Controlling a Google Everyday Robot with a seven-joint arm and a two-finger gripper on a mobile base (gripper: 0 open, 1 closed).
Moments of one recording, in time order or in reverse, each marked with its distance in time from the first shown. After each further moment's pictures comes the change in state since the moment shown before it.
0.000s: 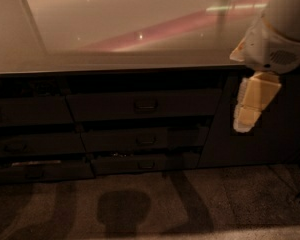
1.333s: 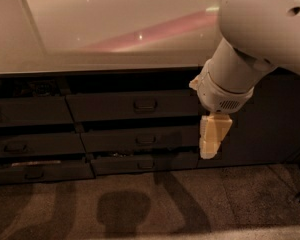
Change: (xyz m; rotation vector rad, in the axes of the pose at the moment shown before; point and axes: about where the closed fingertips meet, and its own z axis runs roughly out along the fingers) arm -0.052 0.024 0.091 0.017 -0.021 -0.223
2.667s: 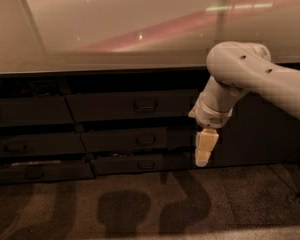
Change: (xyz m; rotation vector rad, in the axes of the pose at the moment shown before) arm 0.051 -0.017 0.150 -0.245 -0.049 0.106
